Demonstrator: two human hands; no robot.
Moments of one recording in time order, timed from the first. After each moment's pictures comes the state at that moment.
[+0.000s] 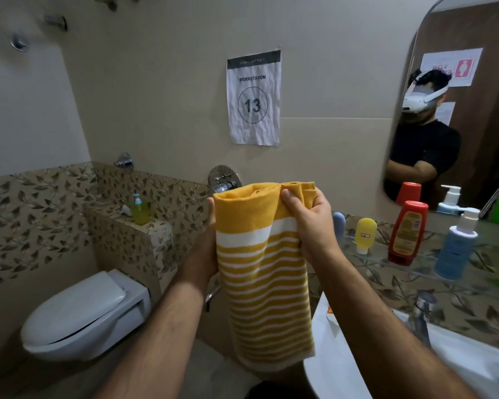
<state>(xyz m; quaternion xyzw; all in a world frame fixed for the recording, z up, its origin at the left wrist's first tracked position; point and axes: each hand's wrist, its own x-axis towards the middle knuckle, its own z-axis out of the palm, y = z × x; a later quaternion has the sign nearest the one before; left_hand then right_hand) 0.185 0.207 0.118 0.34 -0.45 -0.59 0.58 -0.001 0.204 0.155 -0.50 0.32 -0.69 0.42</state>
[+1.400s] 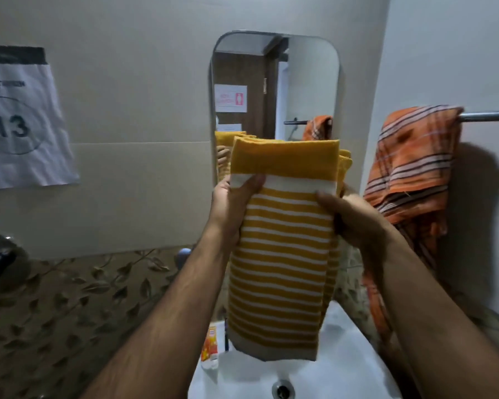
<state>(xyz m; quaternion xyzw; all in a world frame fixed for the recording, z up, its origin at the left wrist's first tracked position) -0.108 0.121 0.213 0.05 -0.58 -0.69 0.42 -0.251 0.292 0.224 -0.47 0.47 -0.69 0.30</state>
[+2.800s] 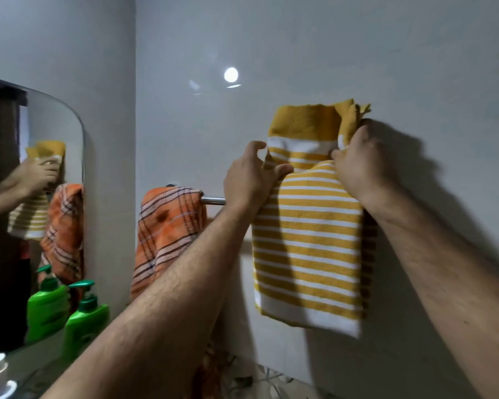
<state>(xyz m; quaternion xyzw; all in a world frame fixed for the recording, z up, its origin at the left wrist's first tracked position) -0.384 0.402 0.388 -0.16 -0.77 -0.41 0.47 -0.328 0.576 0.414 0.02 0.81 -0.20 -0.56</state>
